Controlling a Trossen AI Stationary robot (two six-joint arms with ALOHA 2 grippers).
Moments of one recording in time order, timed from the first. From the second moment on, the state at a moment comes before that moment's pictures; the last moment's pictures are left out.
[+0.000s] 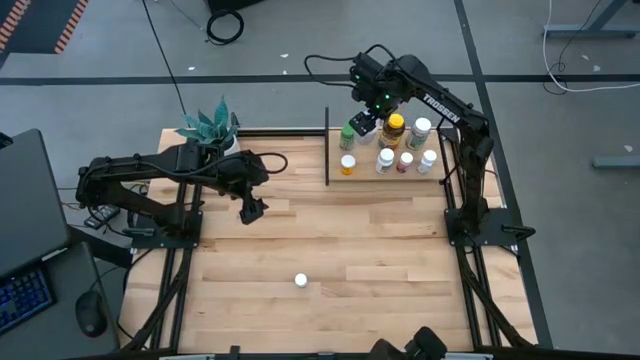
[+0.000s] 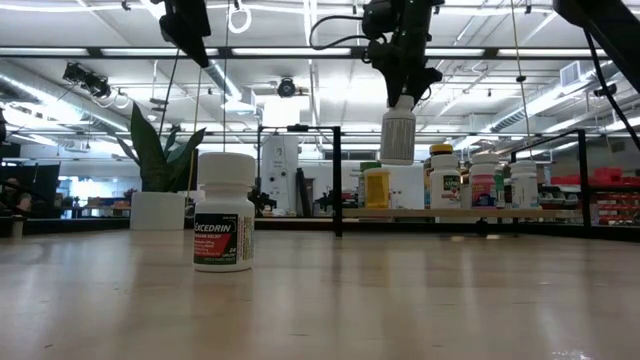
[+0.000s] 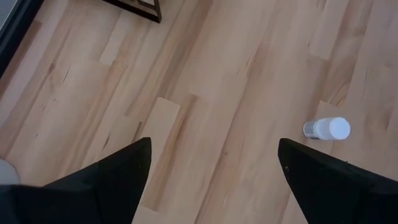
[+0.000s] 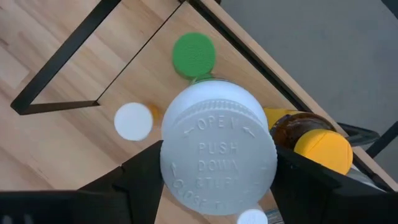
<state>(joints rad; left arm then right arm) 0.06 1.26 1.36 -1.14 -0.09 -0.31 -0.62 1.94 2.23 -1.57 0.06 0.21</state>
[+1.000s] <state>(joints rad) 0.06 1.26 1.36 -1.12 -0.09 -0.31 -0.65 1.94 2.04 -1.55 0.05 0.18</state>
